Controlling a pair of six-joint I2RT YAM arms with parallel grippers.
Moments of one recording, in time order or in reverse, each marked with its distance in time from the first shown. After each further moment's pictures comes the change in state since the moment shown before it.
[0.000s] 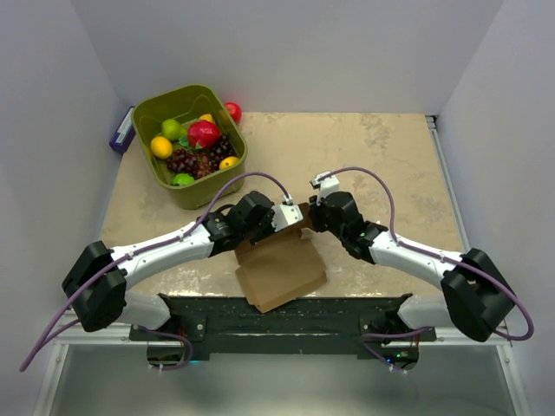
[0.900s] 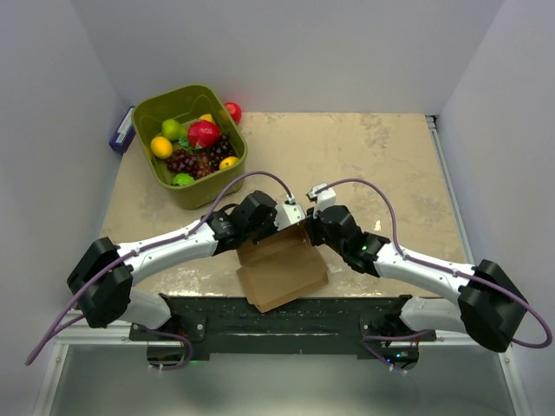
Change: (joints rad) left arm 0.000 0.039 0.012 0.020 -0.017 -0.003; right arm 0.133 -0.108 -0.050 -0.063 0.033 0.085
